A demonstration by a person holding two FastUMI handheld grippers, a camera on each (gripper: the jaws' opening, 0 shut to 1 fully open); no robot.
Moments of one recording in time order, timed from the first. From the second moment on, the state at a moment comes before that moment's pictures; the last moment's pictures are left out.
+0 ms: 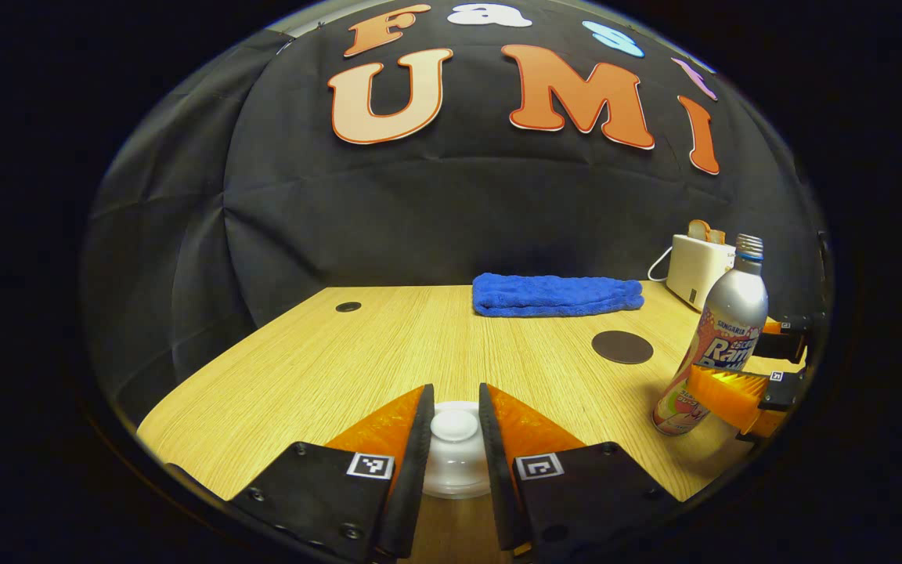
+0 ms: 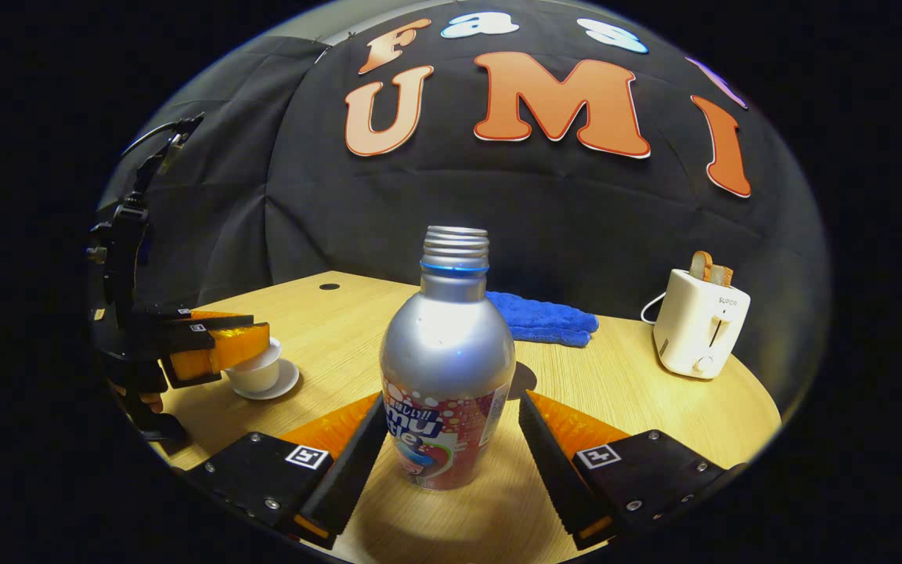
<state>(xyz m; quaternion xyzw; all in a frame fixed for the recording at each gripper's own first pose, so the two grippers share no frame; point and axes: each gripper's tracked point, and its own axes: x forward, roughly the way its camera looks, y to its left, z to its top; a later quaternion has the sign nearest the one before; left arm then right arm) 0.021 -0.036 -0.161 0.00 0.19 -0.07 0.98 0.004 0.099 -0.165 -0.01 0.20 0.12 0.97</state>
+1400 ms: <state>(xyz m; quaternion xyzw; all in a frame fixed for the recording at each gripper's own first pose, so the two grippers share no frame) 0.004 0.061 -0.122 -0.01 0.13 0.01 0.99 0.041 0.101 -0.130 -0.20 0.19 0.08 0.96</state>
